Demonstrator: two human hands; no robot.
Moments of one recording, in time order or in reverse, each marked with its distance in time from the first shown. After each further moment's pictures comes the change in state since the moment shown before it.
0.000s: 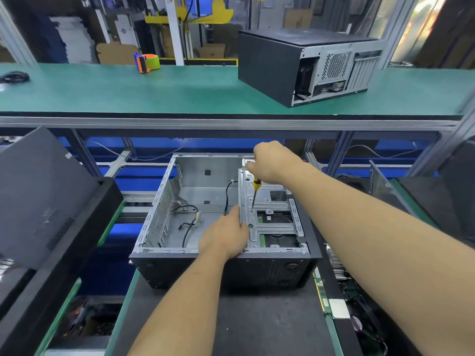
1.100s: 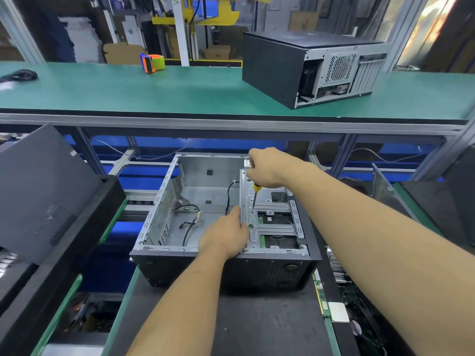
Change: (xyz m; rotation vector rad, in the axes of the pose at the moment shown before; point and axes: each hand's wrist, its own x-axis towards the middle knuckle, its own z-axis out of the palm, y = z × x) left_hand 0.001 -0.001 0.001 0.022 -0.003 -0.010; right_hand -0.006 -0.004 -0.004 -0.014 -0.164 -0.081
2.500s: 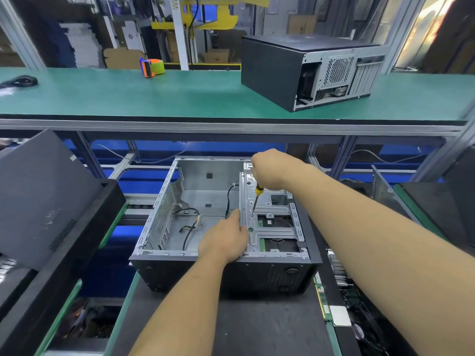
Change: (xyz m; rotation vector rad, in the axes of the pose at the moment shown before) left_hand -0.001 0.002 -0.001 0.000 -0.008 -0.009; right_hand -0.001 0.001 -0.004 -0.170 0.015 0.001
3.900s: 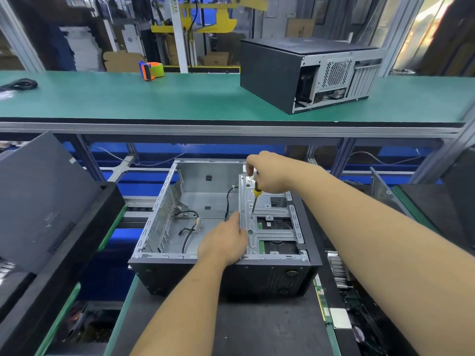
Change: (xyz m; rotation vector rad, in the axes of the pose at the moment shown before) left_hand 0.002 -0.002 0.001 -0.019 0.003 0.015; right_hand -0.006 0.007 -0.004 0.142 -0.055 -0.098
